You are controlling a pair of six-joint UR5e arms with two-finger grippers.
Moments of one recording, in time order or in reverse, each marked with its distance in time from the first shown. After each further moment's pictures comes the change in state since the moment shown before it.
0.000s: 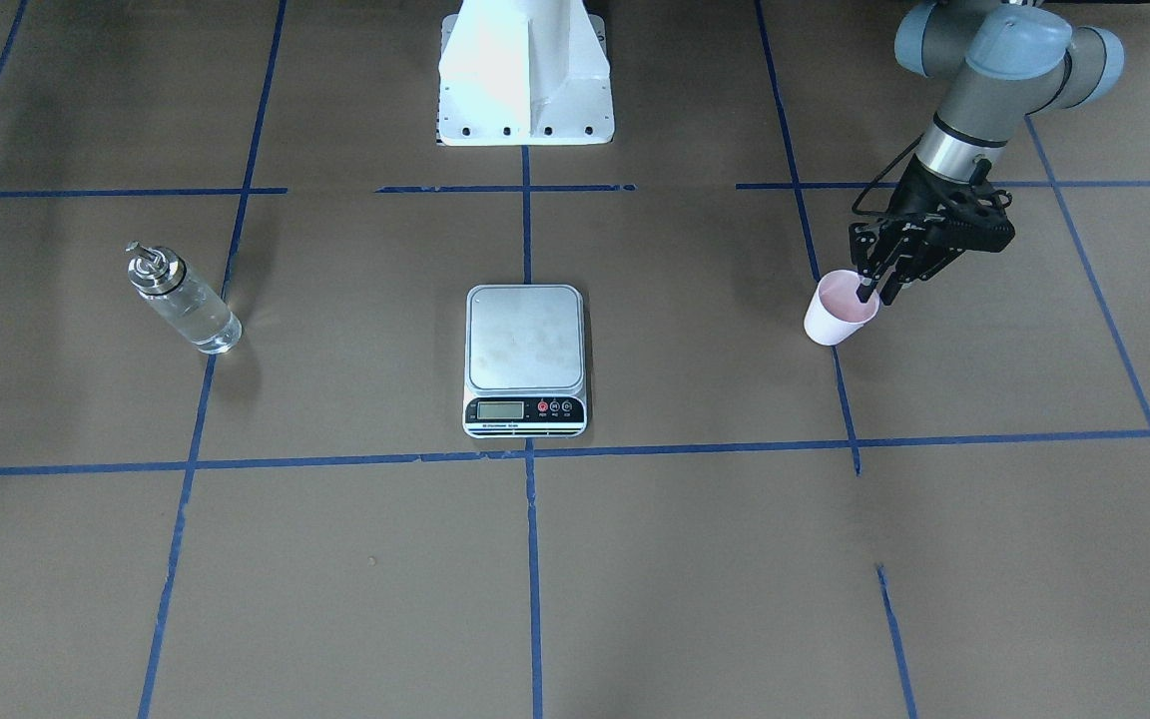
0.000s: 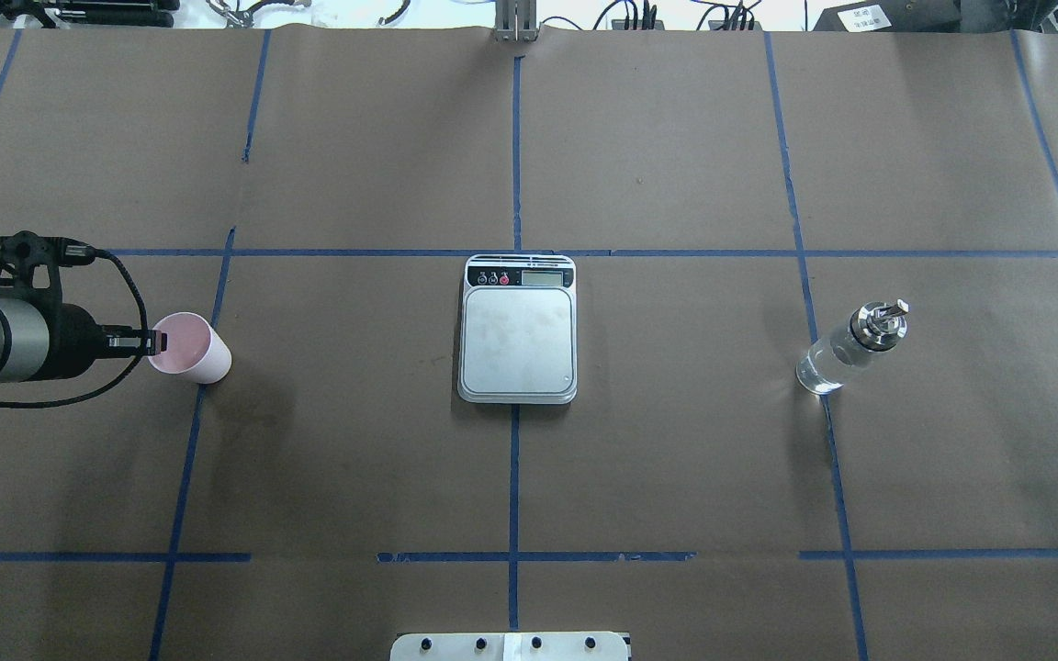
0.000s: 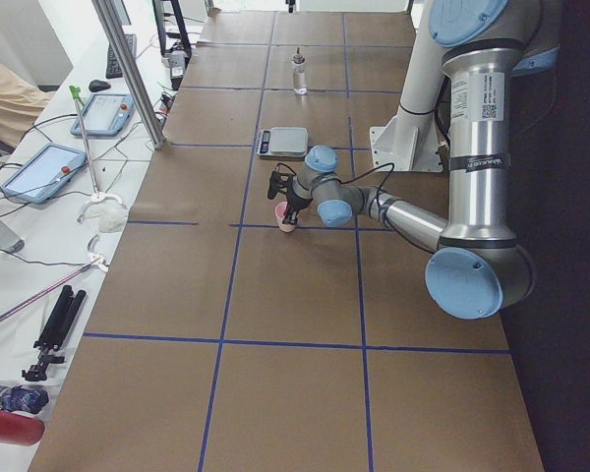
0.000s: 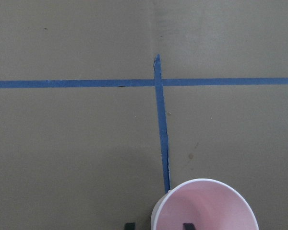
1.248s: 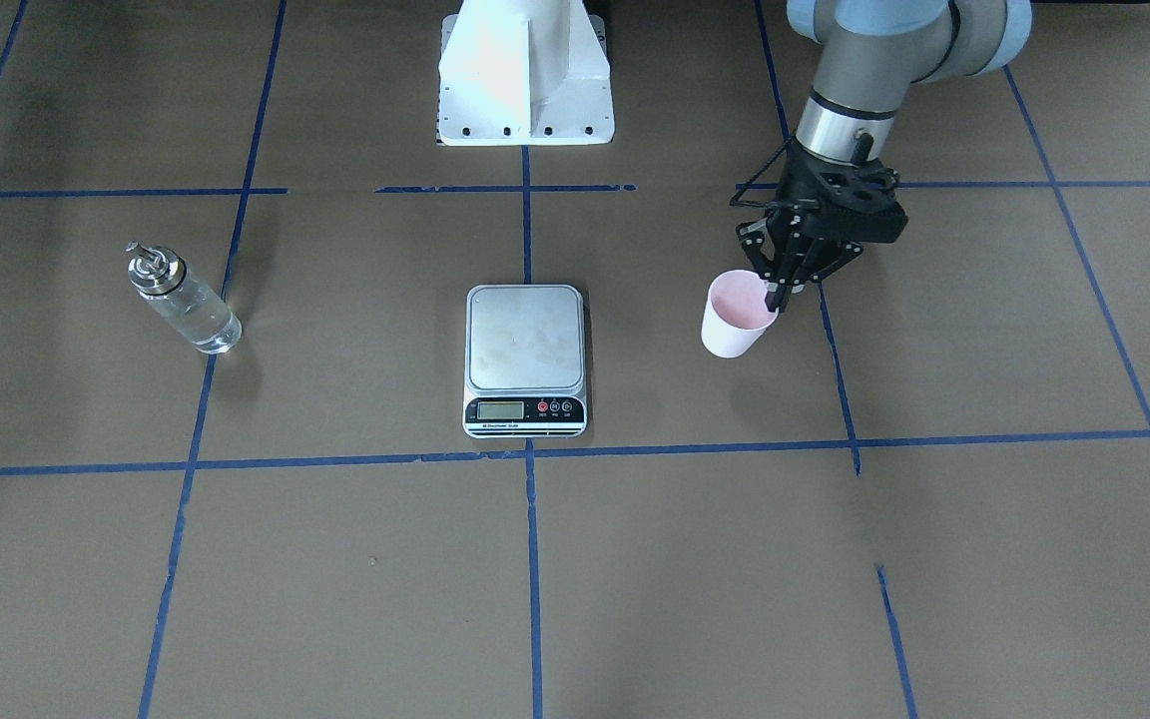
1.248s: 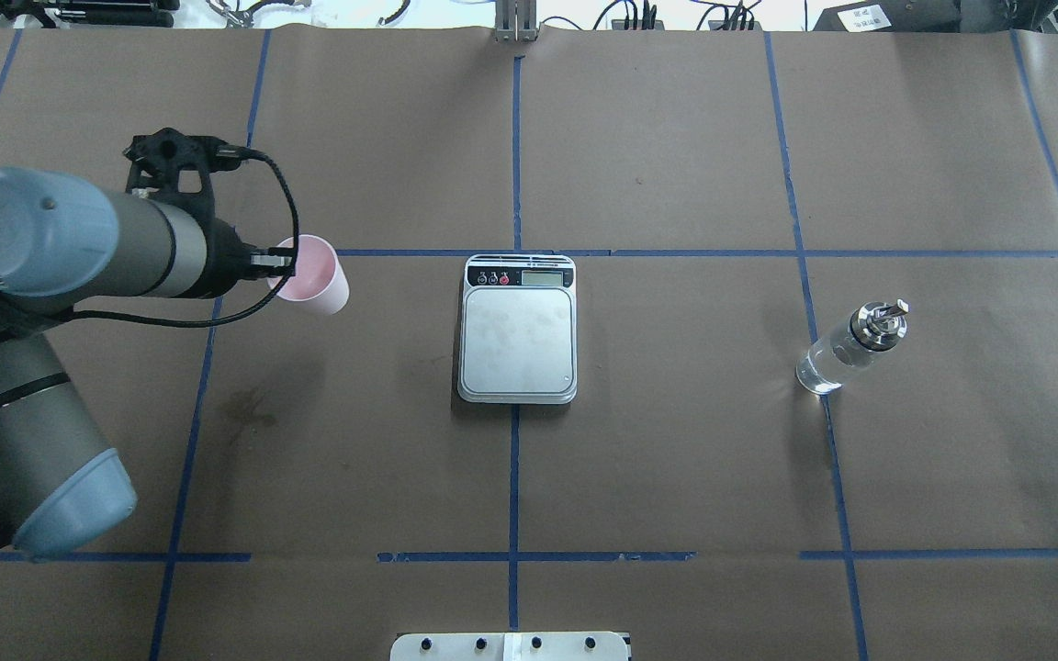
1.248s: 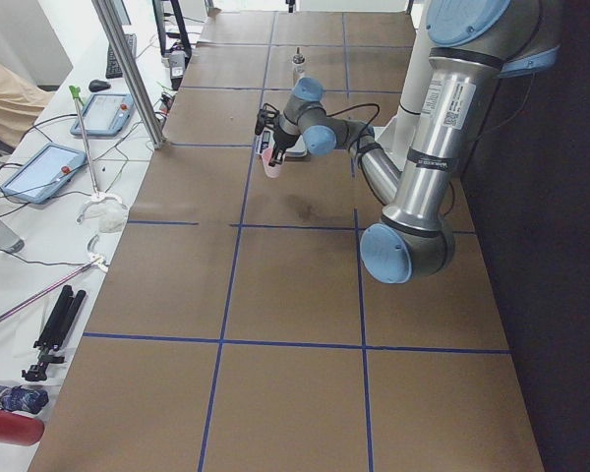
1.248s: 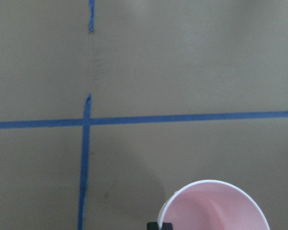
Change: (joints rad) left arm 0.019 -0.442 -0.090 0.529 0.066 -0.012; right arm 0.001 0.000 0.000 0.000 0.000 0.000
